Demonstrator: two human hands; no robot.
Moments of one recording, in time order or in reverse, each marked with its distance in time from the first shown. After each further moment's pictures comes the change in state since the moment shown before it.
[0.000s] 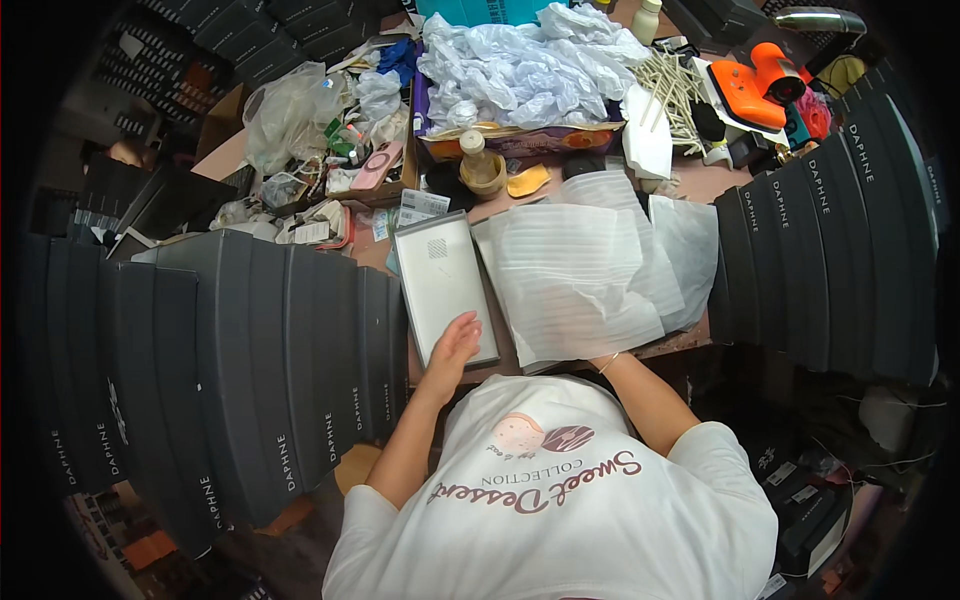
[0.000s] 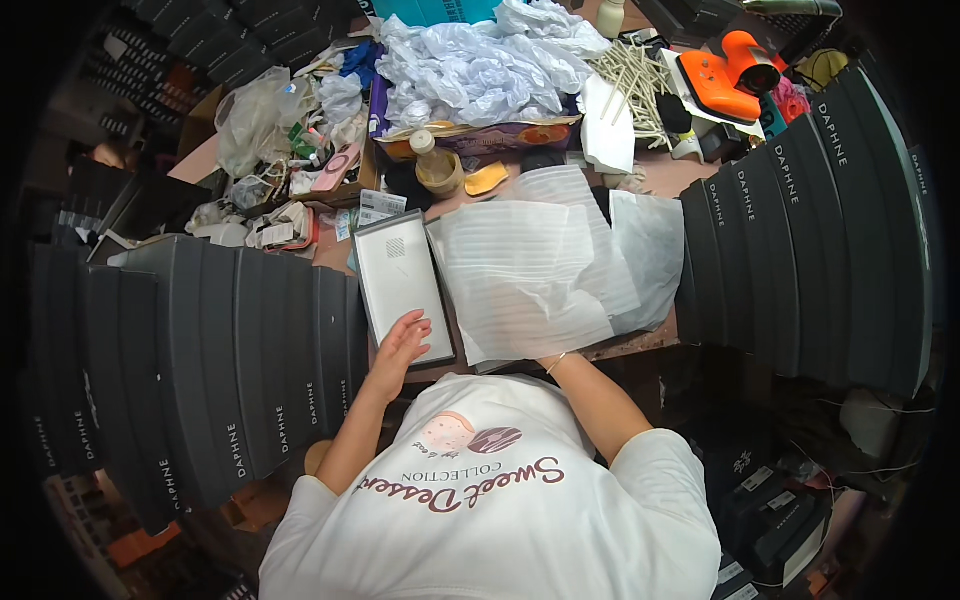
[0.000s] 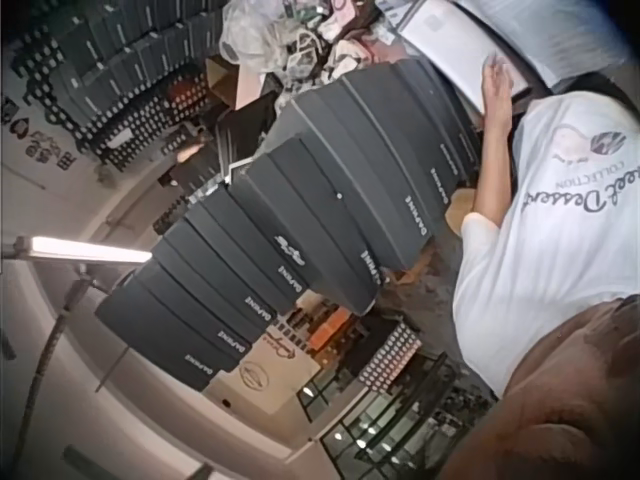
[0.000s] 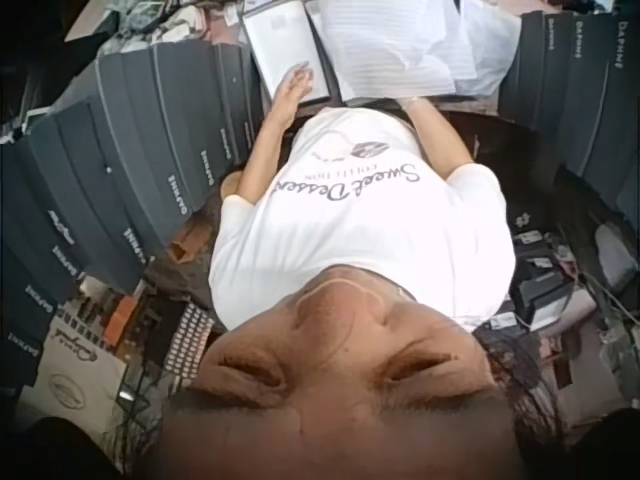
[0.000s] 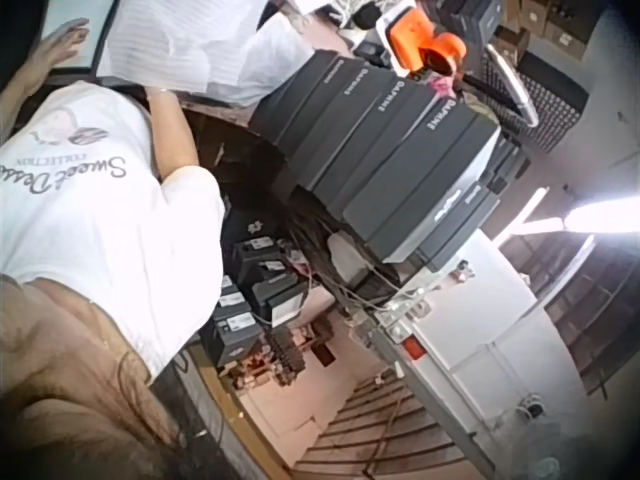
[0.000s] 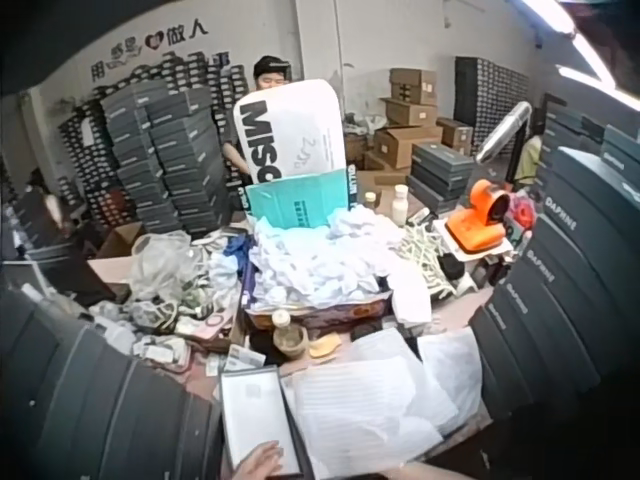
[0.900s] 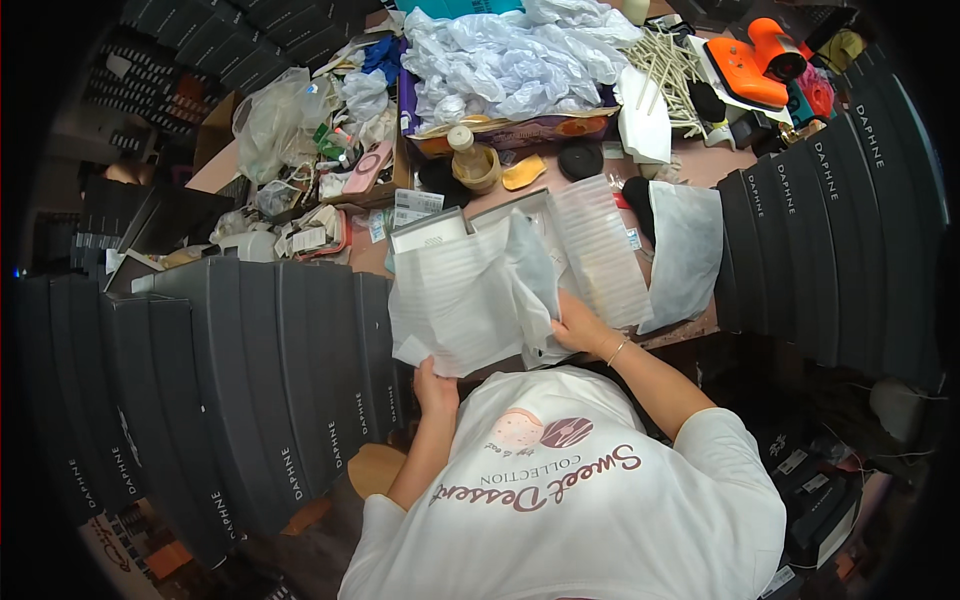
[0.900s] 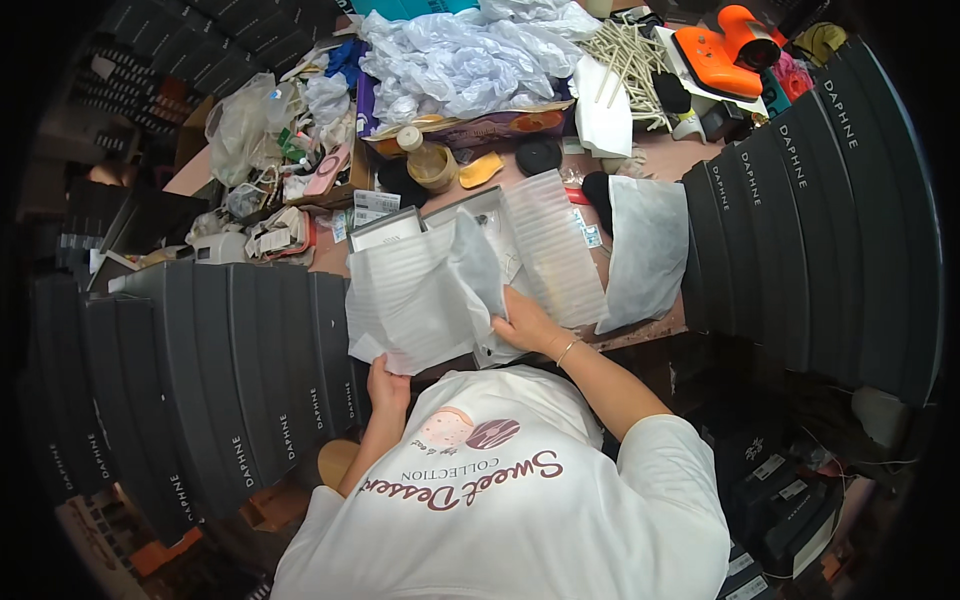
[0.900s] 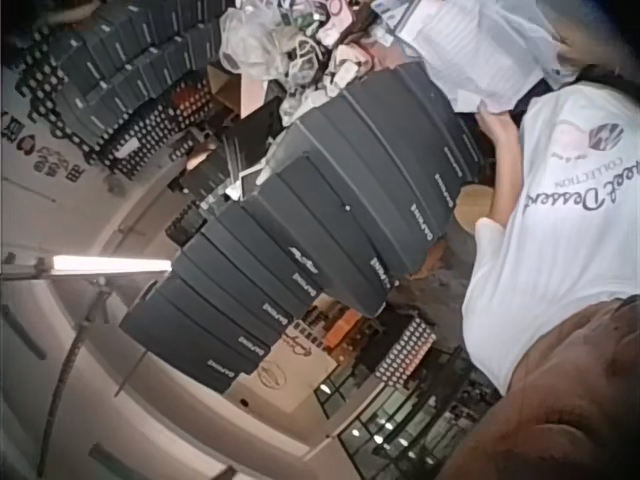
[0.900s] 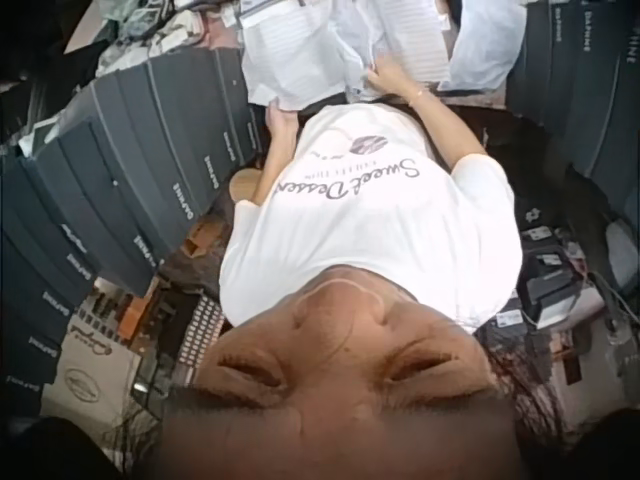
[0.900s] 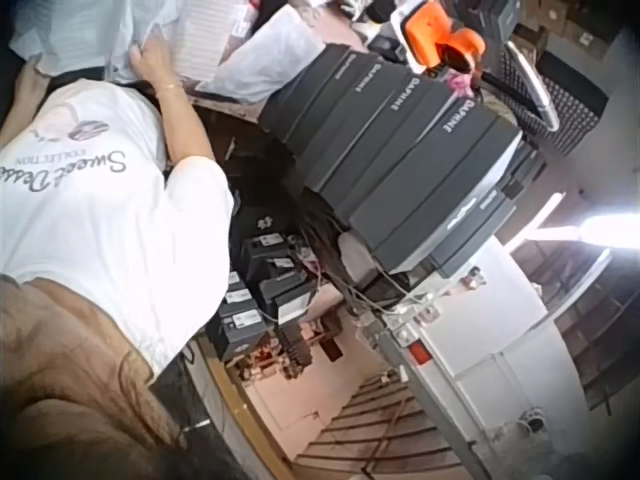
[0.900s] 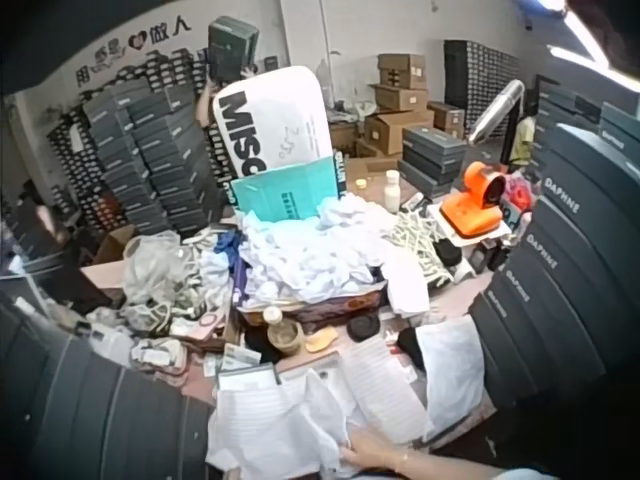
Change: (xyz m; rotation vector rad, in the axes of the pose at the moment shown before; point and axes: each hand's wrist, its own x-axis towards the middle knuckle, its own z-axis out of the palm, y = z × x) left_hand -0.016 -0.066 -0.030 -0.824 0.628 -0.146; right_hand 0.014 -0.018 -0.014 0.068 -0.210 -0.084
